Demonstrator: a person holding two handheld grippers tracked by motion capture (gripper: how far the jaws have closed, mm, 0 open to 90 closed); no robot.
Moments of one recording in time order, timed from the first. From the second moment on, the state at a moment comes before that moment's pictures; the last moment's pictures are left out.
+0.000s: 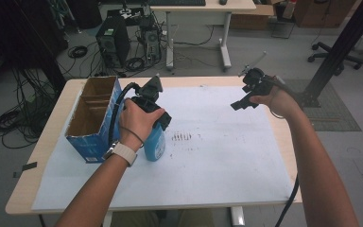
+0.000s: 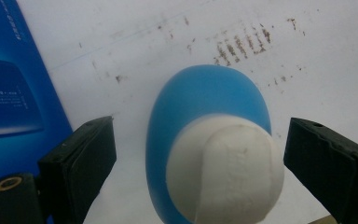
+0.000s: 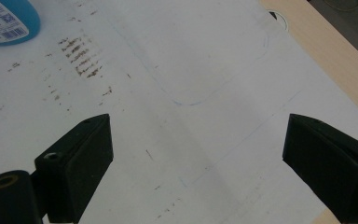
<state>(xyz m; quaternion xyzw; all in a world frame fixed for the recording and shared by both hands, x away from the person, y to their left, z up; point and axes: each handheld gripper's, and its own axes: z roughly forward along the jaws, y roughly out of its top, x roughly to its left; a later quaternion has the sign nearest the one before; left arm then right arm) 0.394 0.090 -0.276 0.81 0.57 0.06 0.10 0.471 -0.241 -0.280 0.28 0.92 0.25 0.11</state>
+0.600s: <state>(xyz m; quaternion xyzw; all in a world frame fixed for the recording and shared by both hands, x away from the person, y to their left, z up) 0.398 0.091 -0.287 0.81 0.57 0.05 0.10 0.472 -0.241 -0.281 0.28 0.92 0.25 0.11</state>
